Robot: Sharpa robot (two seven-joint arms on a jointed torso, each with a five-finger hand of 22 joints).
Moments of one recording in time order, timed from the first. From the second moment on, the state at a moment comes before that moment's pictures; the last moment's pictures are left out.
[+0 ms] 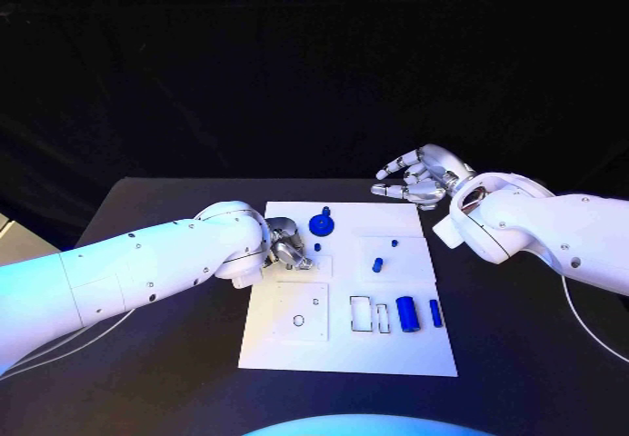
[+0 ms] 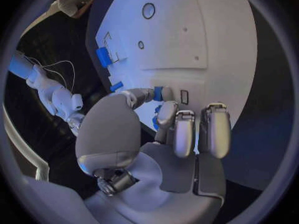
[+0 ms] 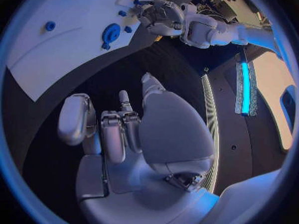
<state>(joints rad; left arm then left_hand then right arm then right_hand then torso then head) 1.23 -0.57 -0.08 1.36 -1.03 0.09 -0.51 1.15 -0.23 0.70 0.23 0.40 0.91 0.06 0.69 0.86 1.33 -0.01 1.29 1.09 1.47 -0.07 1.56 1.31 0.07 1.43 0.04 1.49 1.31 1.35 -0.90 -0.15 1.57 -0.84 -0.50 -0.05 1.37 -0.13 0.04 0.29 0.24 0.91 0.16 0.14 0.36 1.46 0.07 1.53 1.31 1.47 0.00 1.57 1.31 0.08 1.42 0.11 1.15 1.27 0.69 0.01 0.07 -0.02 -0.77</state>
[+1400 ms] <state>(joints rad) 1.24 -0.54 -0.07 1.30 -0.91 0.13 -0.56 1.08 -0.16 0.70 0.23 0.38 0.91 0.07 0.68 0.87 1.33 -0.01 1.28 1.08 1.47 -0.07 1.56 1.31 0.05 1.43 0.04 1.49 1.31 1.35 -0.90 -0.15 1.56 -0.84 -0.49 -0.05 1.37 -0.13 0.04 0.29 0.24 0.91 0.16 0.14 0.36 1.46 0.07 1.53 1.31 1.47 0.00 1.57 1.31 0.08 1.42 0.11 1.15 1.27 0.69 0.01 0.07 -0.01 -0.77</state>
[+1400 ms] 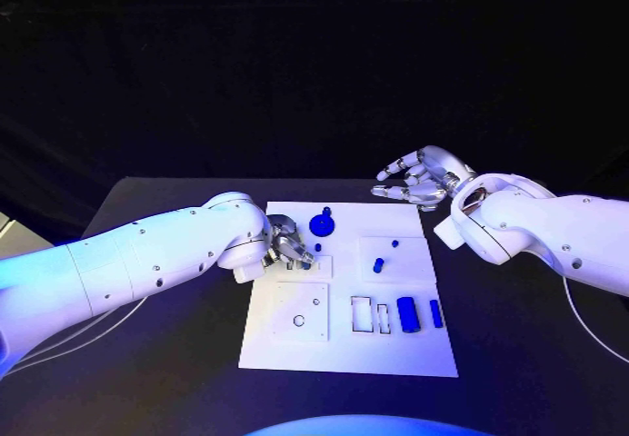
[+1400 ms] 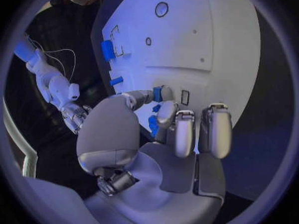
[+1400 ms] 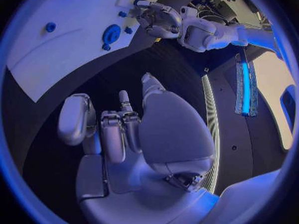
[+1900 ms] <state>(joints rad) 1.25 -0.53 -0.07 1.29 -0.90 0.15 -0.56 1.08 -0.16 0.69 0.21 0.38 0.89 0.08 0.67 0.87 1.31 -0.01 1.25 1.05 1.47 -0.07 1.56 1.31 0.05 1.43 0.04 1.49 1.31 1.35 -0.90 -0.15 1.56 -0.84 -0.48 -0.05 1.37 -0.13 0.04 0.29 0.24 0.91 0.16 0.14 0.36 1.46 0.07 1.53 1.31 1.47 0.00 1.57 1.31 0.08 1.42 0.11 1.15 1.27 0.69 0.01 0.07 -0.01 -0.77</state>
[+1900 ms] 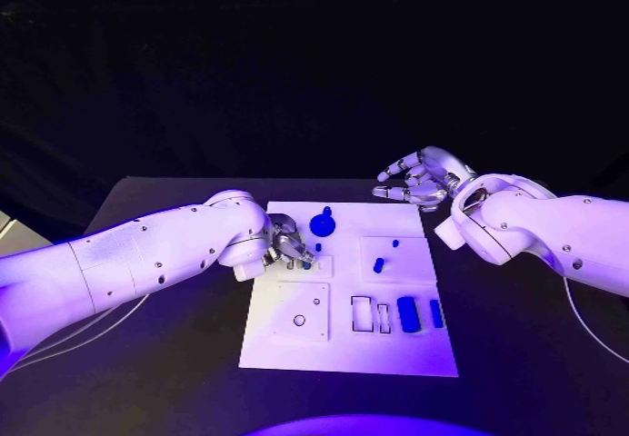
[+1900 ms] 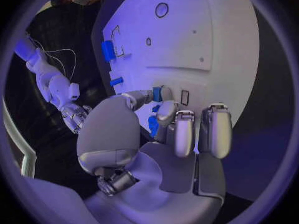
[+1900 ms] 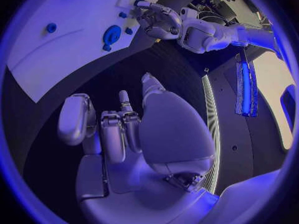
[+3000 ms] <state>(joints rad) 1.31 -0.53 -0.07 1.28 -0.88 0.26 -0.59 1.11 -0.14 0.68 0.21 0.38 0.88 0.07 0.62 0.86 1.29 0.00 1.25 1.05 1.47 -0.07 1.56 1.31 0.05 1.43 0.05 1.49 1.31 1.34 -0.89 -0.15 1.56 -0.84 -0.48 -0.05 1.37 -0.13 0.04 0.29 0.24 0.91 0.16 0.14 0.36 1.46 0.07 1.53 1.31 1.47 0.00 1.57 1.31 0.08 1.42 0.11 1.15 1.27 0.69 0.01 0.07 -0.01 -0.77</state>
